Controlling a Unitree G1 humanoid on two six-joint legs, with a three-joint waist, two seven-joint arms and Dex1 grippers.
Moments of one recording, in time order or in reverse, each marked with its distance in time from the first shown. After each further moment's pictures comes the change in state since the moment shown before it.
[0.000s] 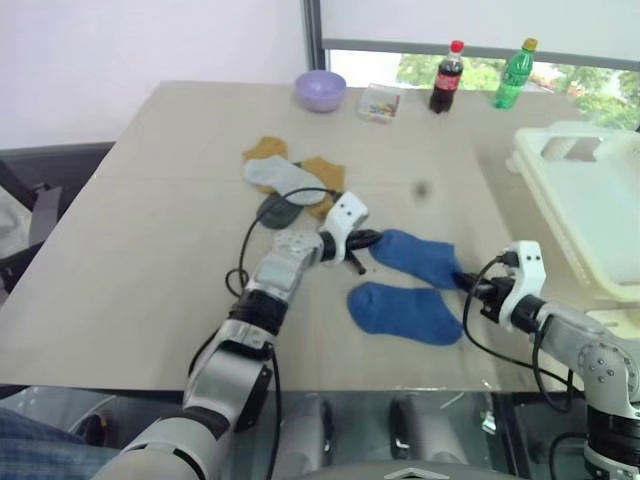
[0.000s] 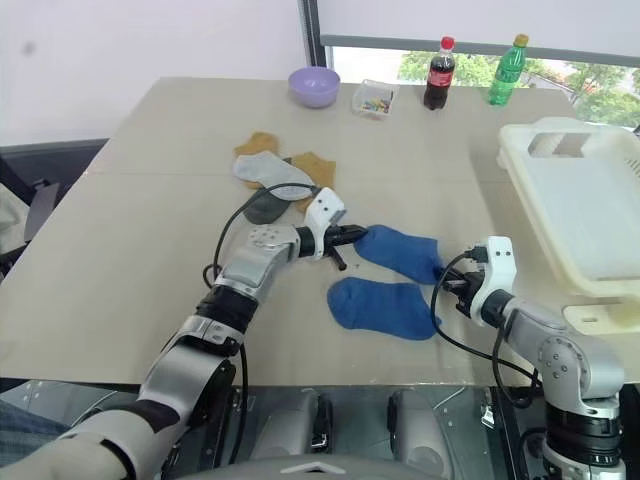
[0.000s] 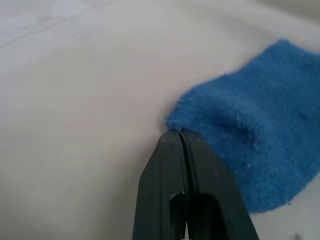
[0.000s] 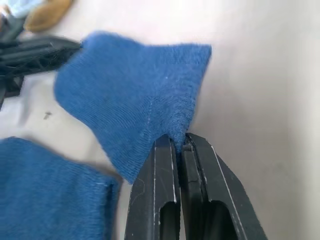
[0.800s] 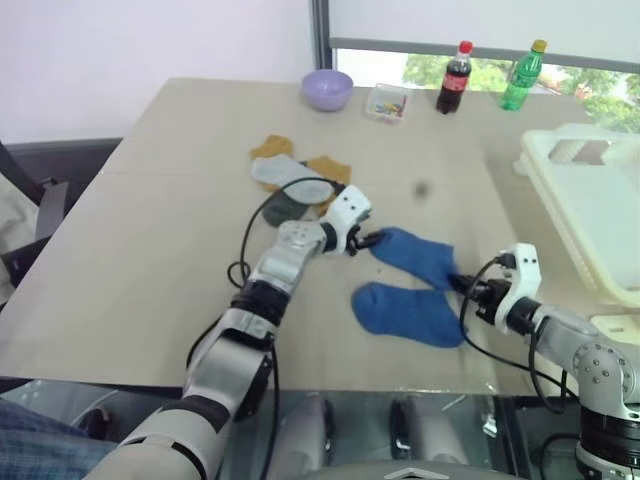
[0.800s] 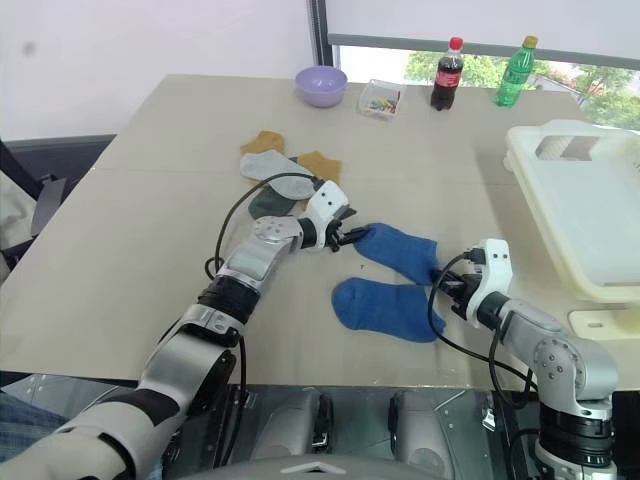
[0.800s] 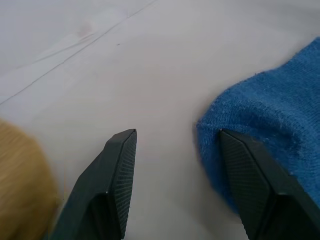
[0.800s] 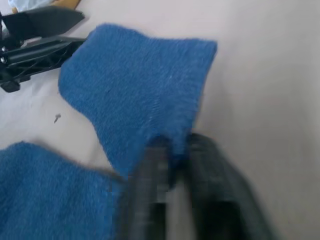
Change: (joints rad) left arm -0.115 -0.018 -0.119 0.189 0.152 -0.225 0.094; right arm 0.010 0.064 0.001 0.064 -0.031 0.025 -0.009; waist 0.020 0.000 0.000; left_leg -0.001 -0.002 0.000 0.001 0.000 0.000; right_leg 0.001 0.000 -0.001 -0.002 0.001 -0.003
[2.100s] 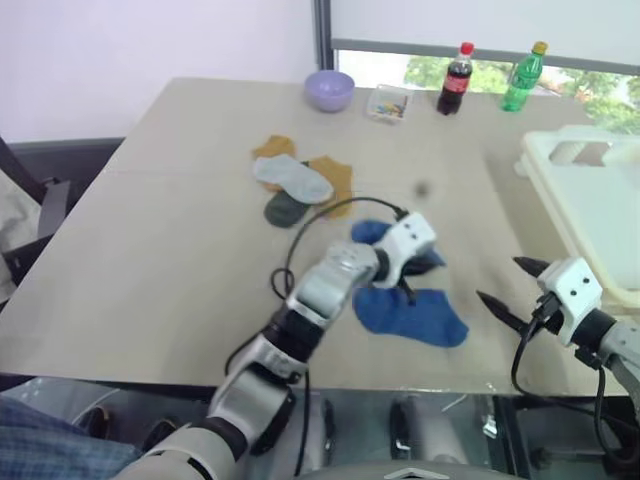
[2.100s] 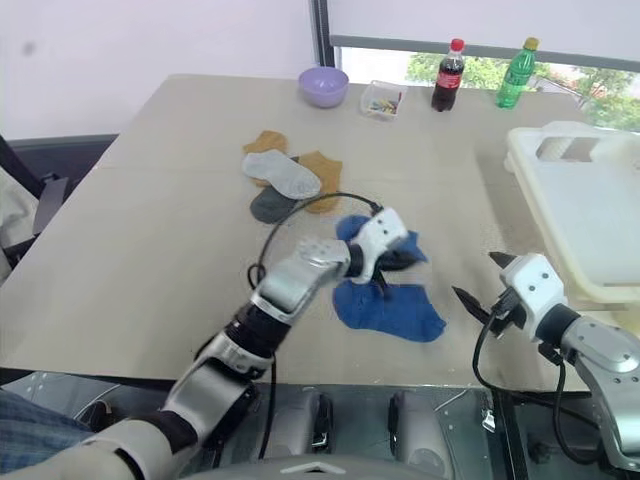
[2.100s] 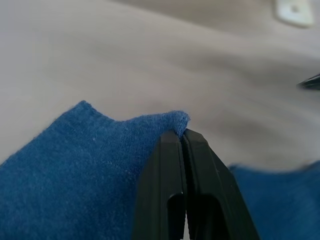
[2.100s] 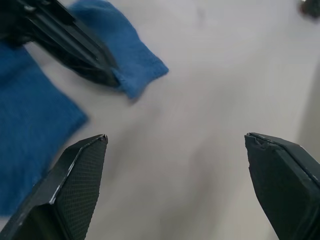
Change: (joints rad) left arm 0.122 -0.162 -0.192 -0.466 -0.017 0.452 -0.035; right arm 0.321 -0.373 0.033 -0.082 -0.390 -0.674 0.383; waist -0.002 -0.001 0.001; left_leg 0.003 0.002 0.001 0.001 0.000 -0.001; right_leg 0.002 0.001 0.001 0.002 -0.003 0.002
